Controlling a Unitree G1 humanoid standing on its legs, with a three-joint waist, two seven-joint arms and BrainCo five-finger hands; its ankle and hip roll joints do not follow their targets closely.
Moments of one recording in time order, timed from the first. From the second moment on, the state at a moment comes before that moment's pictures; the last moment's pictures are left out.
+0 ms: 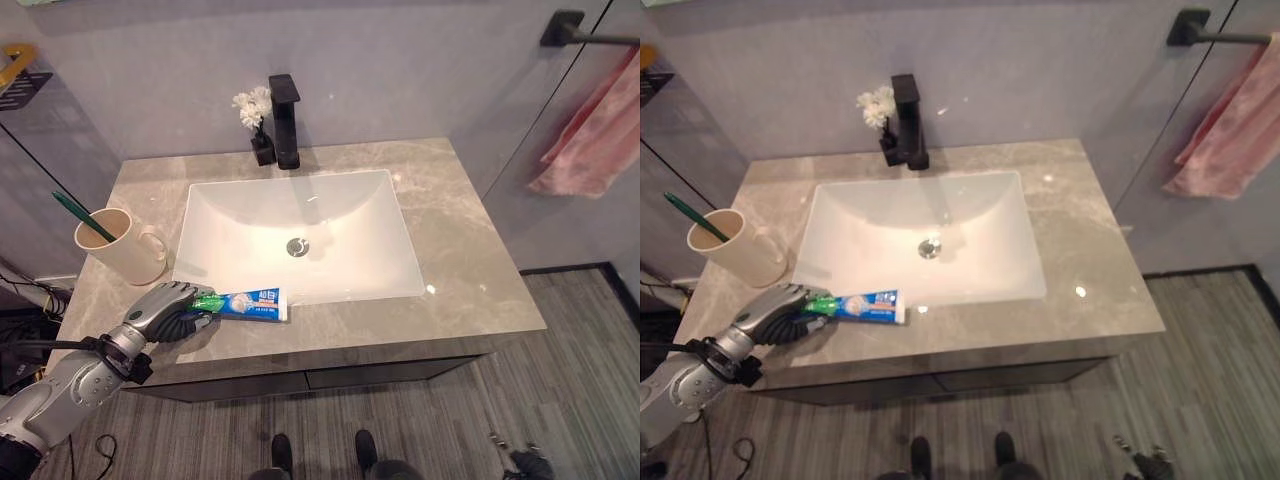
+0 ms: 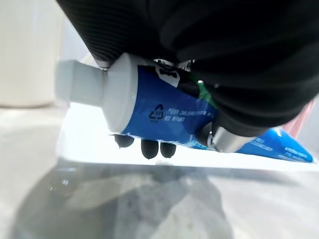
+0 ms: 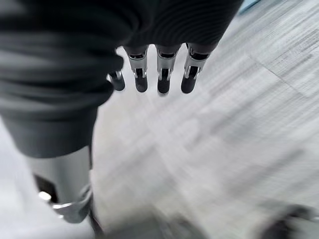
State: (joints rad) left arm 0.06 1.07 -0.22 0.07 0.34 -0.41 0.20; right arm 0.06 -0.40 -0.22 1.19 0.56 -0.20 -0.18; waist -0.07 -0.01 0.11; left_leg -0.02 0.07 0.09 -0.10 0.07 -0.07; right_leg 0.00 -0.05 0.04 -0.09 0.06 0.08
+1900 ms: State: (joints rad) left arm -0.35 0.65 -0.33 -0.10 0.11 -0.29 0.38; right arm -0.79 -0.19 0.56 0.11 0.85 -0.27 -0.11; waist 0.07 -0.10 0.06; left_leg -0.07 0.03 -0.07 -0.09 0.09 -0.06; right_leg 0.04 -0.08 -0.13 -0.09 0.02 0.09
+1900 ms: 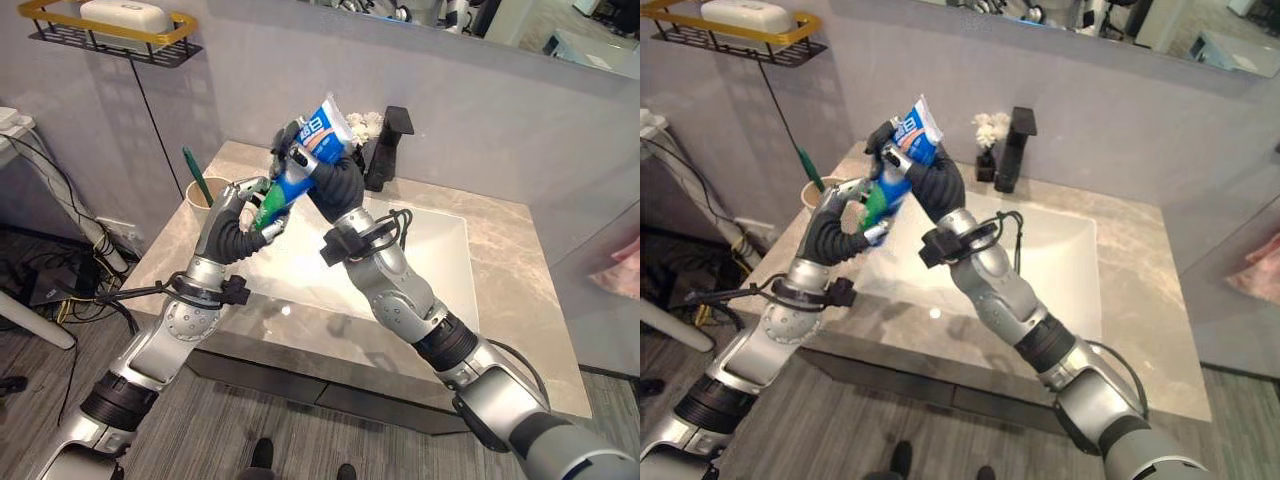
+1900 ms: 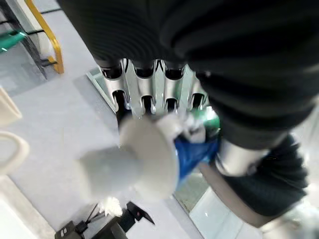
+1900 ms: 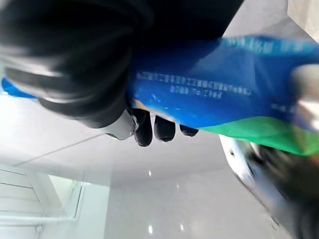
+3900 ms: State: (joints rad) left arm 0.06 0.69 -0.13 0.03 0.01 -0.29 0.39; right arm -0.87 -0.39 0.34 0.16 0.65 -0.33 -0.30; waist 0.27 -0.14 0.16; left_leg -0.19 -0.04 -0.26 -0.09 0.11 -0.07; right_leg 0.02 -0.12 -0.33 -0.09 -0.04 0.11
